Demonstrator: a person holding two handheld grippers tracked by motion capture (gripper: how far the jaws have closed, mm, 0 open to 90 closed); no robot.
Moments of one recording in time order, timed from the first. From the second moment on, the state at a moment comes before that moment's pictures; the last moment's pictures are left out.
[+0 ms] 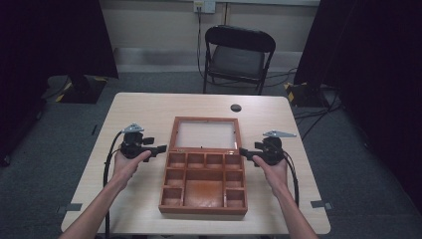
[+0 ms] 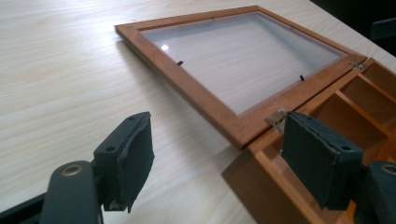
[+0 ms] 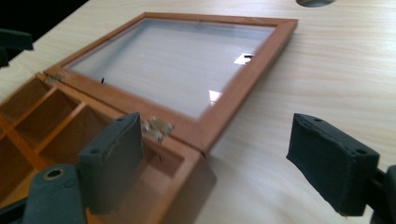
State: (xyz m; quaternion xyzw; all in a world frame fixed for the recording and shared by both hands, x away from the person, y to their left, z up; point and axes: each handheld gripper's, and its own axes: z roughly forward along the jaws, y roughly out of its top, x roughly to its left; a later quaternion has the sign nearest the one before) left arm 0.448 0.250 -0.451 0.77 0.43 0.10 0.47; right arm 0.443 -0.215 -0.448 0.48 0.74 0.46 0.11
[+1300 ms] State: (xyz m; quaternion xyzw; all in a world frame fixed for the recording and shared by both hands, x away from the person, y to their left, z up) left arm 0.383 0.313 -0.503 0.77 0.50 0.22 0.33; right arm 0.358 -0.287 -0.499 0.52 0.76 0.32 0.23
